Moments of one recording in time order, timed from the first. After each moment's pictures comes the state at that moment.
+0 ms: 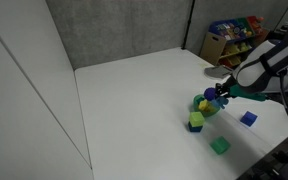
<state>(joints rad) -0.05 0.44 -0.03 -2.42 0.30 3.11 0.31</state>
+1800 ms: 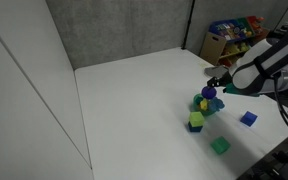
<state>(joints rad) 0.06 0.46 -0.11 -2.39 0.28 3.22 0.27</state>
